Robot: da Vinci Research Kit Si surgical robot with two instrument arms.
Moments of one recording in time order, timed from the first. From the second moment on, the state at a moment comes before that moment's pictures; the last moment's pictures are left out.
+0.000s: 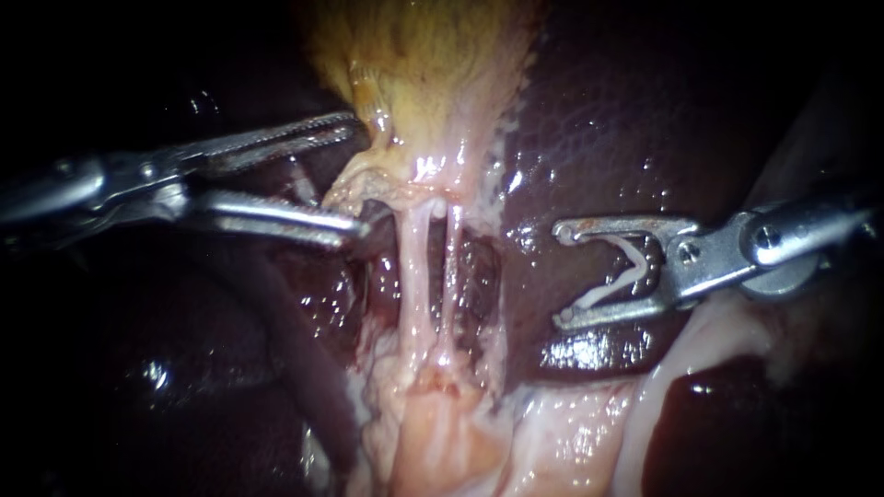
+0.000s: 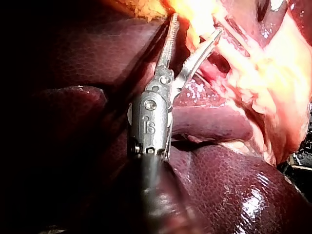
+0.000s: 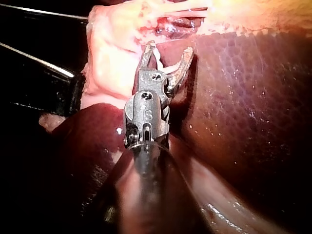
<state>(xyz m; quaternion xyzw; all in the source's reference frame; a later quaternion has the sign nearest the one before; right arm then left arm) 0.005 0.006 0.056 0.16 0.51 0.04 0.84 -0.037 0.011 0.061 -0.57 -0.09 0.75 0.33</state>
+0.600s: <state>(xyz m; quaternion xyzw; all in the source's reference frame) 0.005 0.006 0.056 0.16 0.51 0.04 0.84 -0.036 0.011 0.061 -0.54 -0.11 0.76 0.35</state>
